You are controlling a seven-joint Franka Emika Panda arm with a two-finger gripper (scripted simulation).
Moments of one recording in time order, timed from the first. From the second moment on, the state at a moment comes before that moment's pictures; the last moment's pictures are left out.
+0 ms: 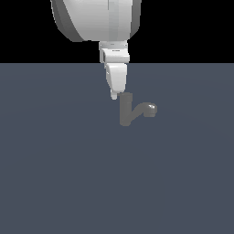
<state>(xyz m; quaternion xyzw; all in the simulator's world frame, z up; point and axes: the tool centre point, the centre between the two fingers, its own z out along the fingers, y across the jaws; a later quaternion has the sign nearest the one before) 0.020 0.012 0.176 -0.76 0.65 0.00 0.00</state>
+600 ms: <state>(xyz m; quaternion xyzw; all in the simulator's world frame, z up) 0.015 -0.030 0.176 -0.77 0.63 0.00 0.00</state>
